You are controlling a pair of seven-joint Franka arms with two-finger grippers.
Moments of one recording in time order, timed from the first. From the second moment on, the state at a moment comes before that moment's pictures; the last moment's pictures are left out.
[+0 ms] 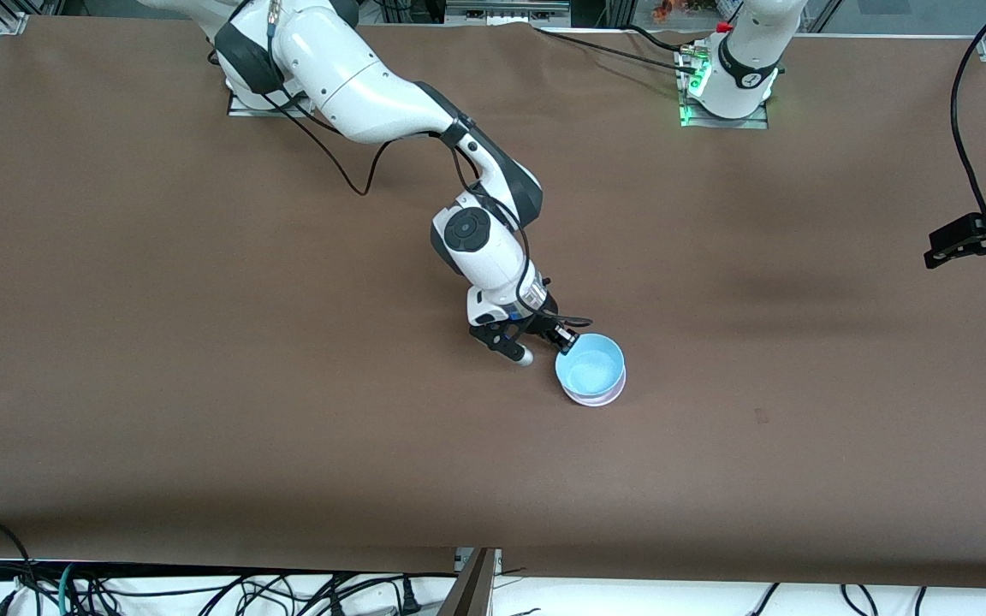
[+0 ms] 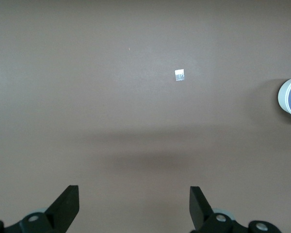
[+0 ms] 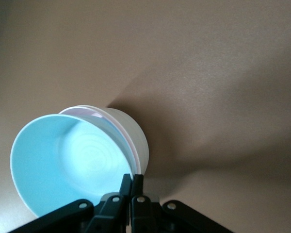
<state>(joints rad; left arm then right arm) 0.83 0.17 -0.78 -1.55 0.15 1.65 0.04 0.76 1.13 0.04 -0.97 0.22 2.61 1.25</state>
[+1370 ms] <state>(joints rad) 0.83 0.18 -0.78 -1.55 0.15 1.65 0.04 0.67 0.91 -0.05 -0.88 0.18 2.10 1.12</state>
